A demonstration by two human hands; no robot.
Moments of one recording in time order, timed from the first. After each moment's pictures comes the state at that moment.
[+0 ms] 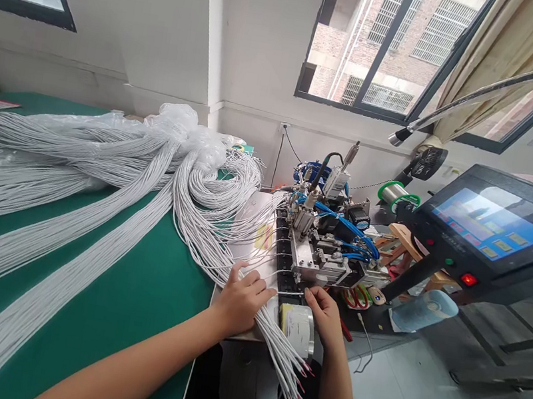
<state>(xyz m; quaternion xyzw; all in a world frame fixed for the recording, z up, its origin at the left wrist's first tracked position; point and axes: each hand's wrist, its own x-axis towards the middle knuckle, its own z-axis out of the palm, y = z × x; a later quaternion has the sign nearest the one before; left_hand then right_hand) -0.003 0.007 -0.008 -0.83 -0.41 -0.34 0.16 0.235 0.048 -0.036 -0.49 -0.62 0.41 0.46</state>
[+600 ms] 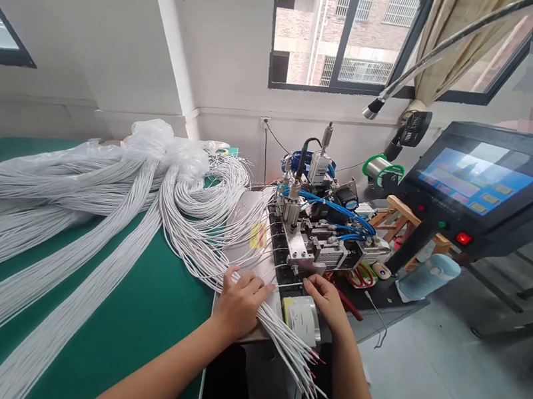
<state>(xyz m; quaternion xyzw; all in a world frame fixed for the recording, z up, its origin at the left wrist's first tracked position) -0.003 0.006 -0.010 -0.82 -0.44 -0.32 0.15 0.232 0.049 -0.033 -0.47 -0.63 0.41 0.45</state>
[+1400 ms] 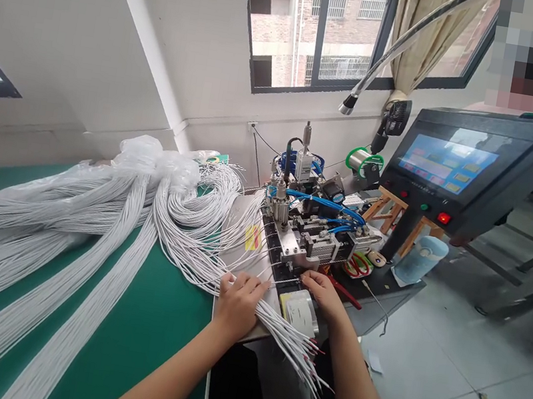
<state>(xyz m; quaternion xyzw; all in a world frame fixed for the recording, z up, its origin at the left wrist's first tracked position) -0.003 0.003 -0.010 -0.82 -0.47 -0.29 0.16 0.225 0.054 -0.044 -0.47 -0.57 0.49 0.46</state>
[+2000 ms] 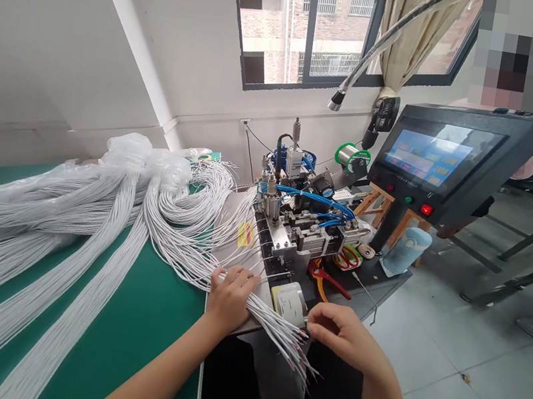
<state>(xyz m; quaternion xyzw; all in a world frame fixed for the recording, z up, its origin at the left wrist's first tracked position) -0.005 0.001 -0.006 -0.82 -0.47 -0.30 0.15 0.265 -0.050 0.023 -0.45 -0.73 0.42 0.30</state>
